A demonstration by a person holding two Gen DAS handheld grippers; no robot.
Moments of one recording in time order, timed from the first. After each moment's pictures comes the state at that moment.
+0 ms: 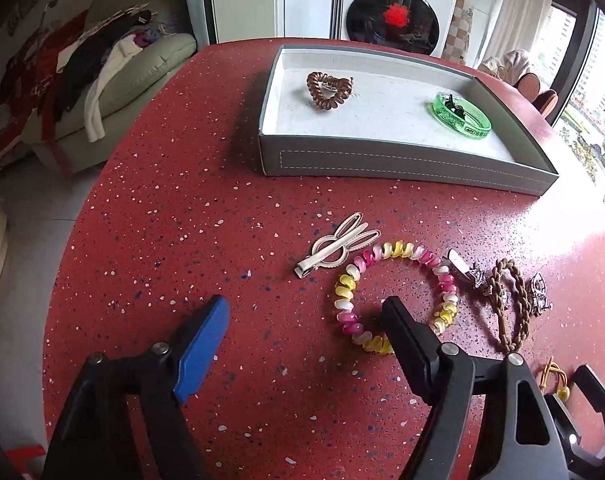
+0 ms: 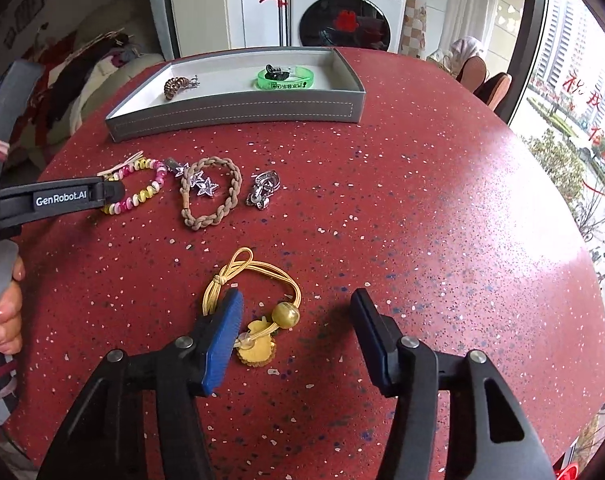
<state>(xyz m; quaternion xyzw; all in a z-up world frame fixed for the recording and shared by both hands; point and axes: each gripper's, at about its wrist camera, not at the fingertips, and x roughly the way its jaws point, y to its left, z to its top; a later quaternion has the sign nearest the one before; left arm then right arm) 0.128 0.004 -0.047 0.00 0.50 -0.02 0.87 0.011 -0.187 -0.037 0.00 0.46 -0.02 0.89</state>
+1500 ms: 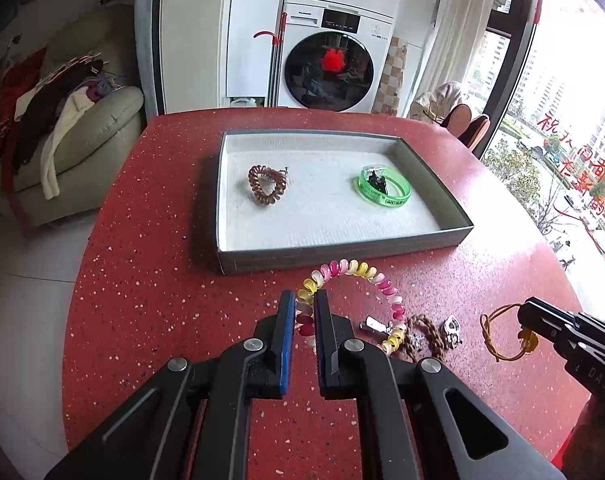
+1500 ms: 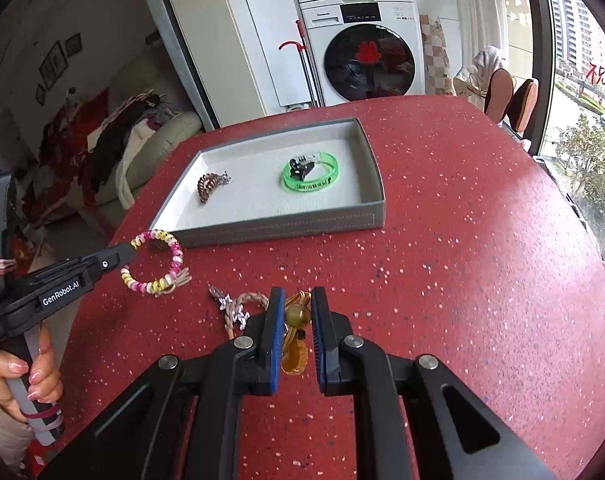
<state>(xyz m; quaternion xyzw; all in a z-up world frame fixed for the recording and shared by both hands) 0.136 0.013 0.026 -0.02 0.42 -0.14 0.90 0.081 -0.226 0.037 0.10 0.40 0.07 0.91</state>
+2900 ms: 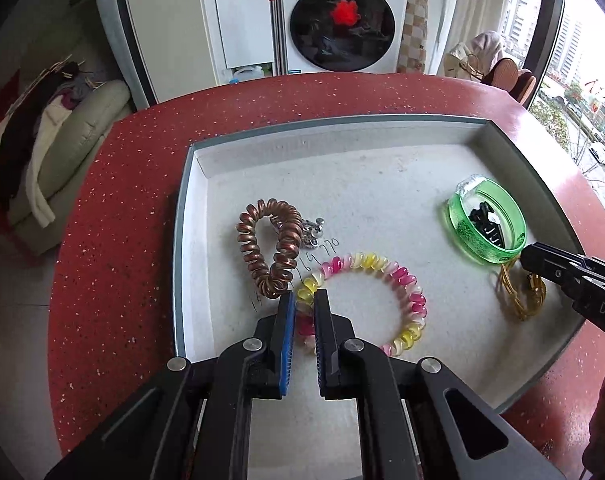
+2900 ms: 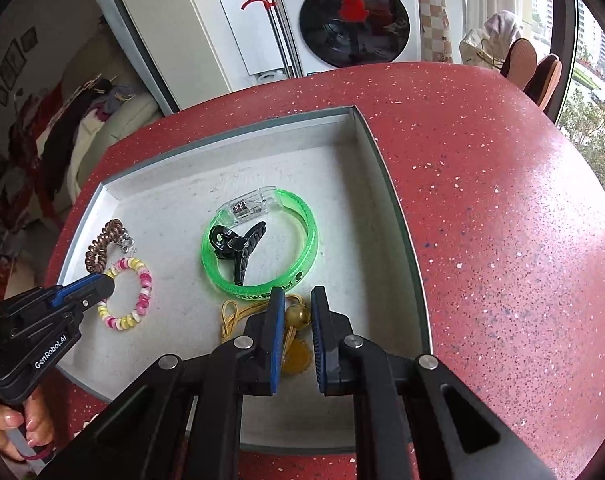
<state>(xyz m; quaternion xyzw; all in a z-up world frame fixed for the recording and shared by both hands) 0.294 -0.025 -0.035 0.06 0.48 -0.10 0.87 0.269 -0.237 -0.034 0.10 0.47 0.03 0.87</state>
